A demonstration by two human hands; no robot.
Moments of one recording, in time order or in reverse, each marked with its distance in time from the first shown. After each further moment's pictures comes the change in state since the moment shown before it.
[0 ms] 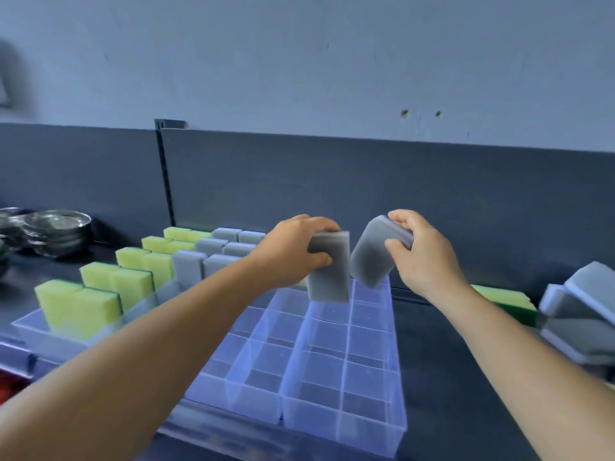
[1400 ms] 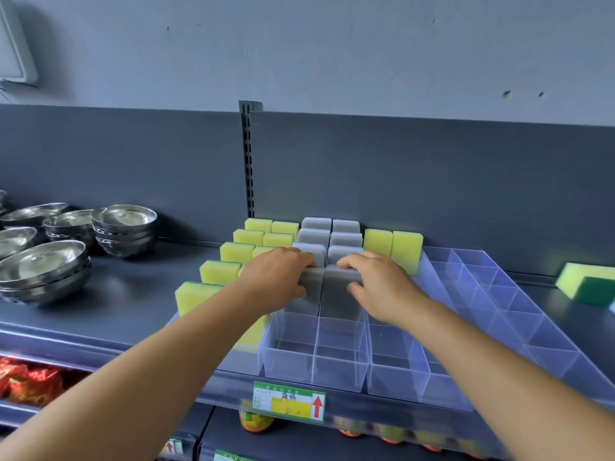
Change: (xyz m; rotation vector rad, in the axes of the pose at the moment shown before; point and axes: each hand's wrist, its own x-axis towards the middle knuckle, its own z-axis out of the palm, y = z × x) left_hand -0.092 -0.201 -0.088 0.349 -0.254 -0.017; right_hand -0.043 -0.152 0.212 -0.379 -0.390 -0.126
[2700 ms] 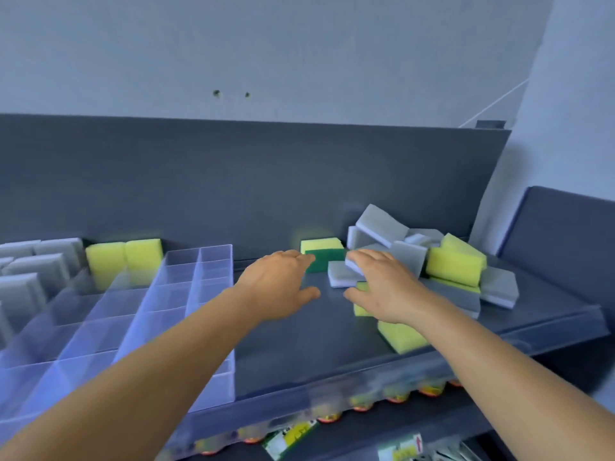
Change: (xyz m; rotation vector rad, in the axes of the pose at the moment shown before) left_hand 0.101 0.412 0.044 -0.069 -0.016 0.421; right_hand -0.226 0.315 -0.180 -0.201 -0.008 0.452
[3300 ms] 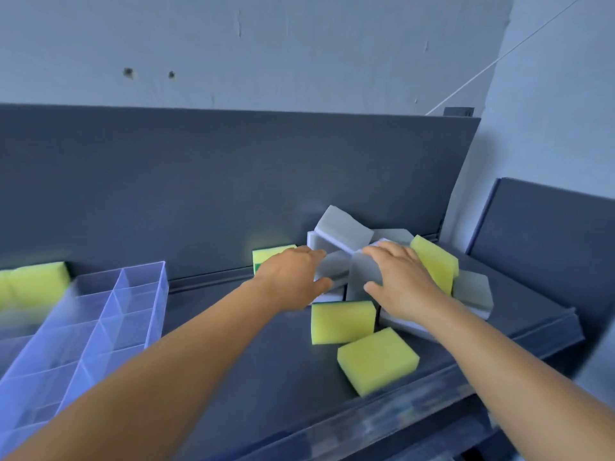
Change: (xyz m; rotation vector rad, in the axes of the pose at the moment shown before) left_hand 0.119 0.049 0.037 -0.076 -0.056 0.054; right_hand 0.040 0.110 0.001 -0.024 0.077 0.174
